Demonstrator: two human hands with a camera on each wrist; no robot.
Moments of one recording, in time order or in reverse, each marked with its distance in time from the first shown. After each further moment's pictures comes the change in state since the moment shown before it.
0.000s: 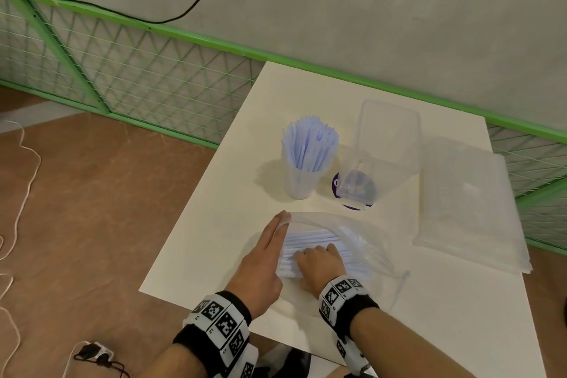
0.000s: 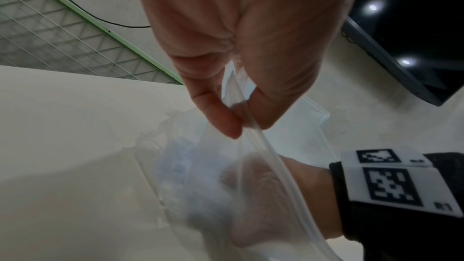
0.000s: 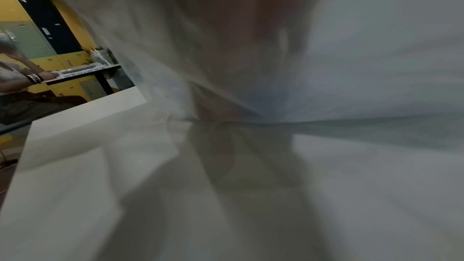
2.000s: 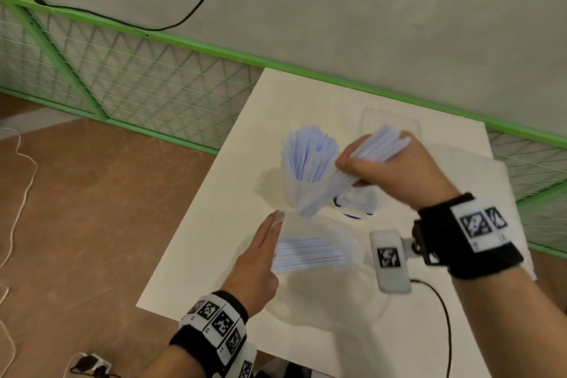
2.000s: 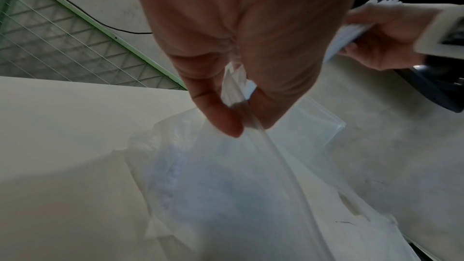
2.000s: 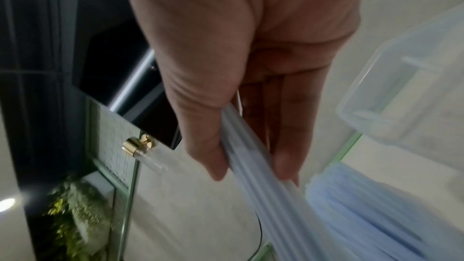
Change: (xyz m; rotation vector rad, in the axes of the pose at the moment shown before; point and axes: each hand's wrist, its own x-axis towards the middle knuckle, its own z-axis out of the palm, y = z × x) left_hand 0.020 -0.012 -0.012 0.013 0.048 0.020; right_hand -0.064 0.106 -0.201 1.270 0.620 -0.076
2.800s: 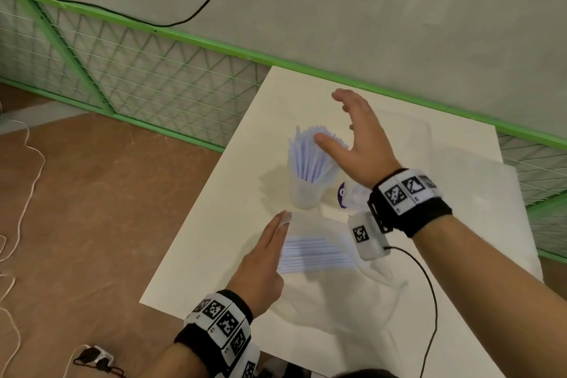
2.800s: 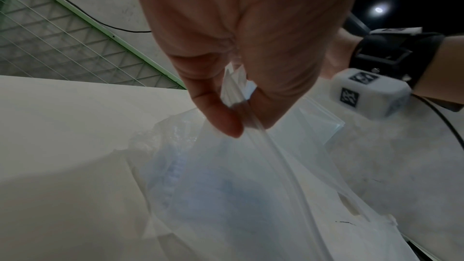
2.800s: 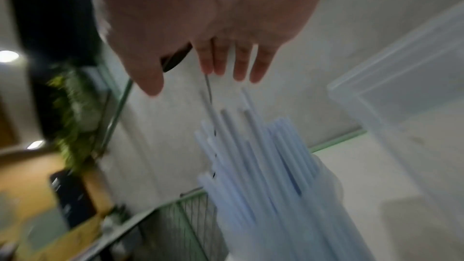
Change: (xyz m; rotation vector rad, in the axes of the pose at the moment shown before) left_hand 0.001 0.002 0.001 -0.003 -0.011 0.004; right_hand 0.069 0.040 0.037 -0.387 0.103 -0.352
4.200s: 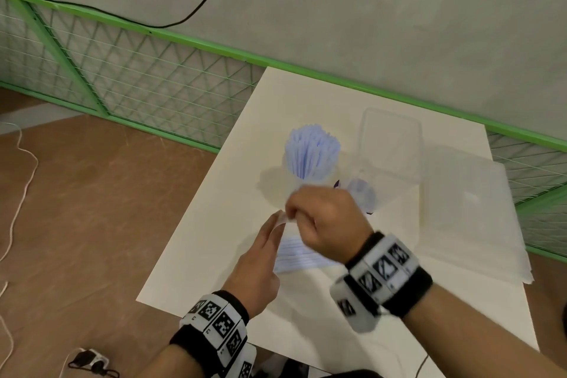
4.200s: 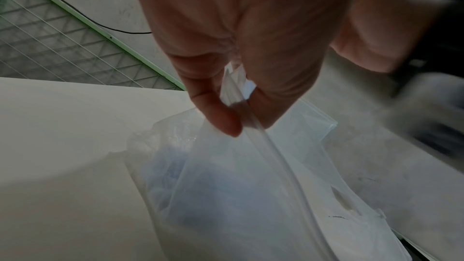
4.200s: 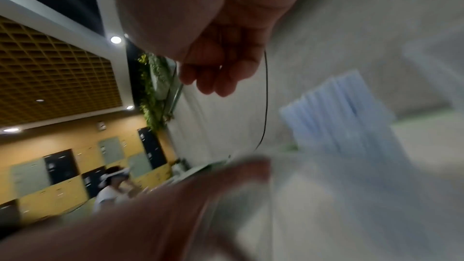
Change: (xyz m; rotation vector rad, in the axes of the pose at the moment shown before) left_hand -0.007 0.003 0.001 0.022 -0.016 -0.047; right_hand -0.092 -0.059 0.030 -0.112 -0.081 -0.374
